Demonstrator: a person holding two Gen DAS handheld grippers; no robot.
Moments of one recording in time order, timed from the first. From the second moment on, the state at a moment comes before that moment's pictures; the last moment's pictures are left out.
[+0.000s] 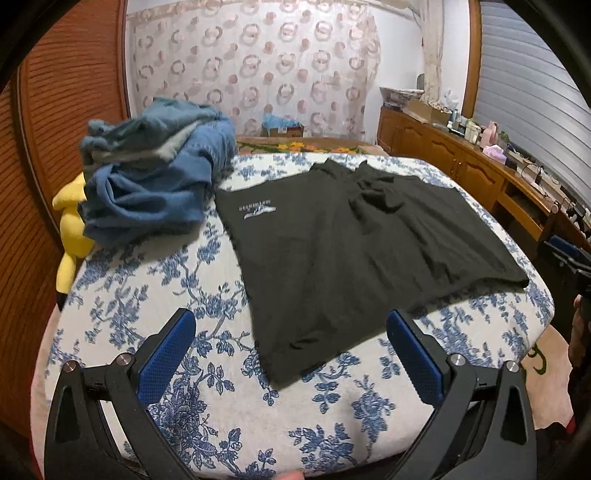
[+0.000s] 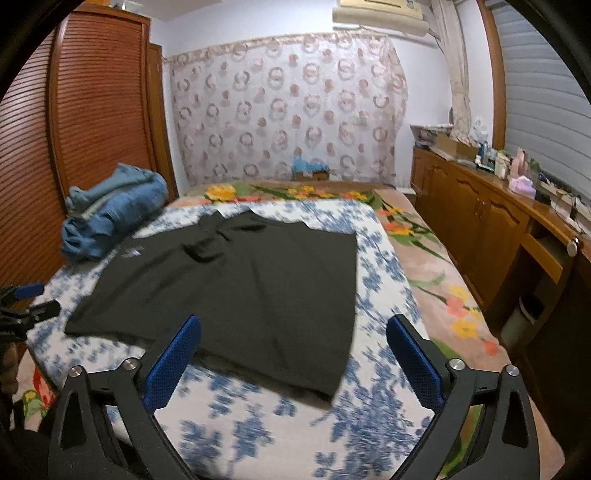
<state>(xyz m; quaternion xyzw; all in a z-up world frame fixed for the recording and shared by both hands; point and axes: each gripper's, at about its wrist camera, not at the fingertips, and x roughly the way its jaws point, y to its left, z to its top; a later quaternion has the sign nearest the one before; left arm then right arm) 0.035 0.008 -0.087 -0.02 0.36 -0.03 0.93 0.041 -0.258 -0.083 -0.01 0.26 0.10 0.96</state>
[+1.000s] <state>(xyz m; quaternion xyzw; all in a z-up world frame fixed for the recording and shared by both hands) 0.041 0.024 -0.128 -0.03 0.39 -0.03 0.92 0.036 -0.268 -0.093 0.01 0.31 0.11 0.94</state>
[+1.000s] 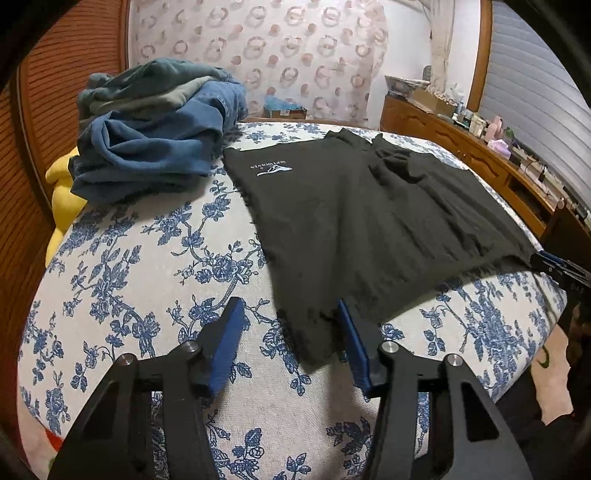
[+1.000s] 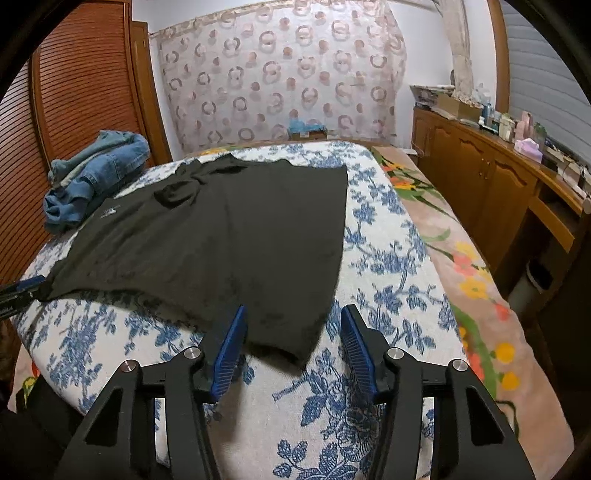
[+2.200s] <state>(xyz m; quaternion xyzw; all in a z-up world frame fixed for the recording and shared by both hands) 0.015 0.031 -0.063 -0.05 0.33 -0.09 0.94 0.006 -0.295 -0.042 0.03 0.28 0.18 0.94</state>
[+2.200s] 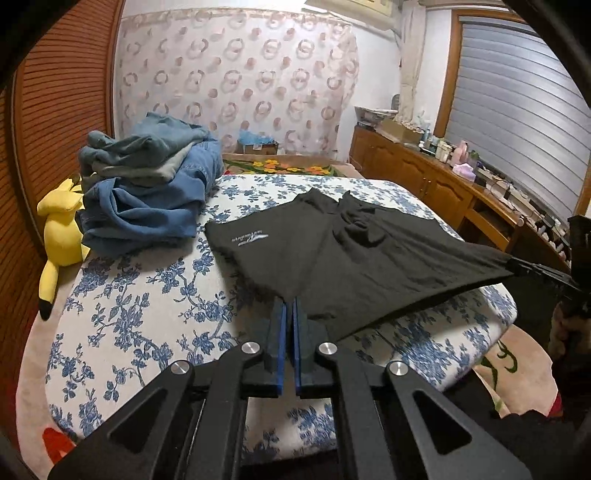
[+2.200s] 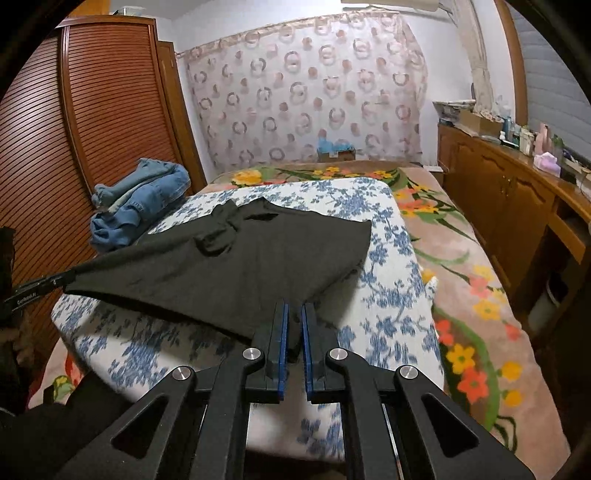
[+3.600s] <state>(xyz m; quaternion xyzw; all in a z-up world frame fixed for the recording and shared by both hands) 0.100 -0.149 -0.009 0.05 0.33 -0.27 0.91 0.013 -0.307 -0.055 0.04 0.28 0.16 0.95</state>
